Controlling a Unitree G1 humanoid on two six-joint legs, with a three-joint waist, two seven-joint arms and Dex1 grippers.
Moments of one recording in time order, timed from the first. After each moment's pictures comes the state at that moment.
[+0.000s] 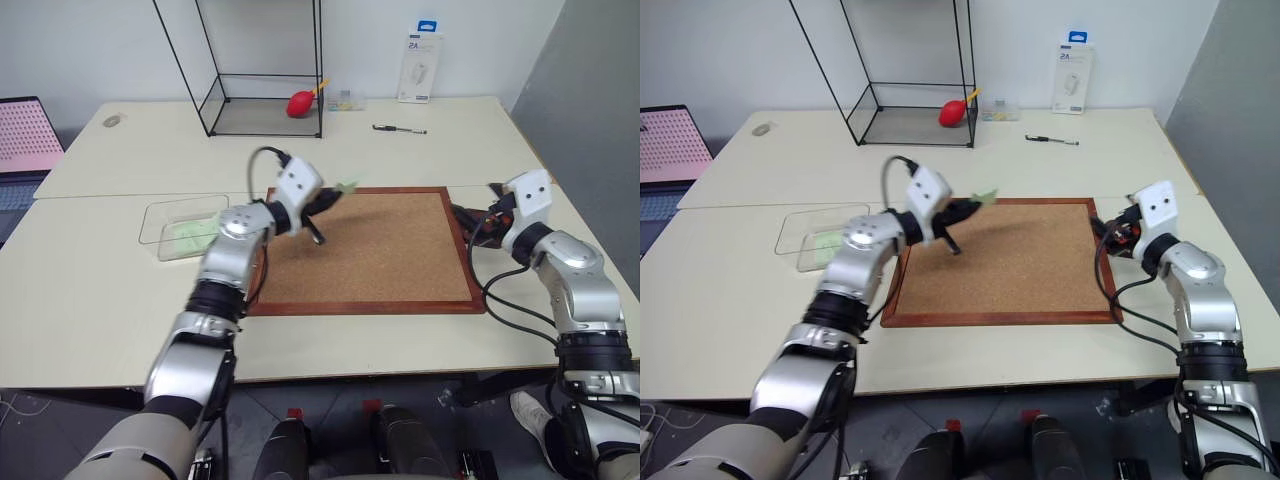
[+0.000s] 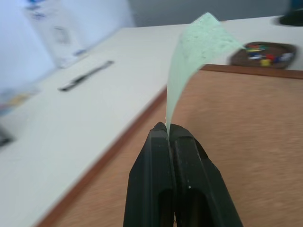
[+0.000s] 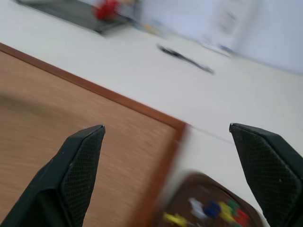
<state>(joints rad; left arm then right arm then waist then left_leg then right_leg) -0.83 0.36 -0.04 0.49 -0.03 0.06 -0.76 -0.51 -0.53 -0.10 0.12 0.24 0.26 0.62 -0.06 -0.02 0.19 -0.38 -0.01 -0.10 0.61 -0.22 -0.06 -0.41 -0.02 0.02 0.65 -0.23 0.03</state>
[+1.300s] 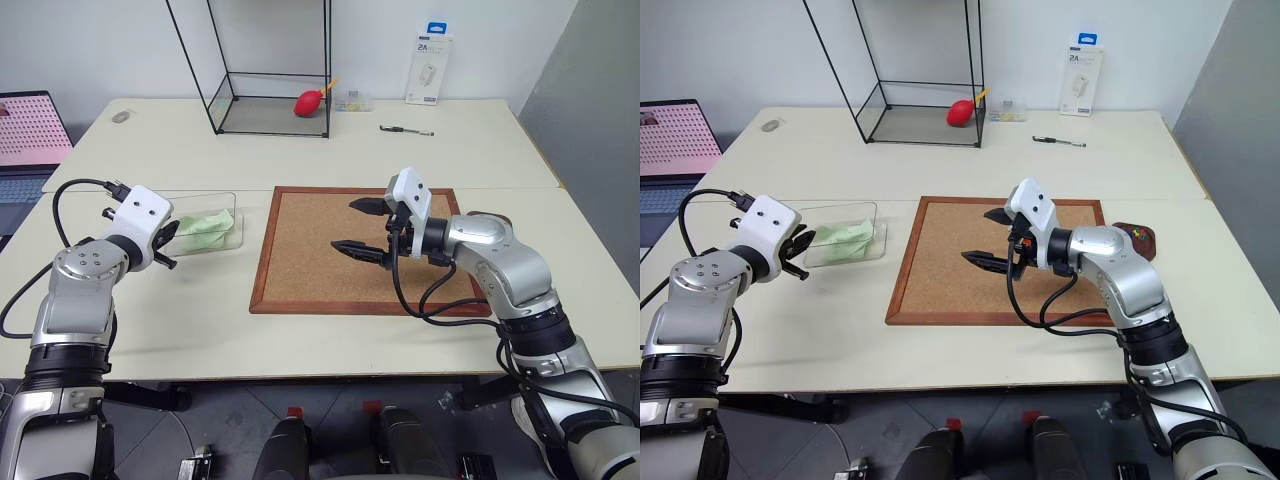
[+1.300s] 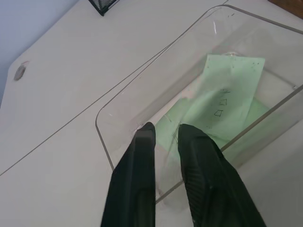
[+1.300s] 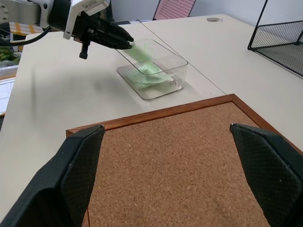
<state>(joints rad) -0.45 0.79 0.14 0.25 0.04 0.37 -0.56 -0.70 -0.41 0.21 -0.07 0.33 0.56 0.85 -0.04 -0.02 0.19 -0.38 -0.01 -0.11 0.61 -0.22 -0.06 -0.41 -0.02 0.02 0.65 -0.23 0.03</state>
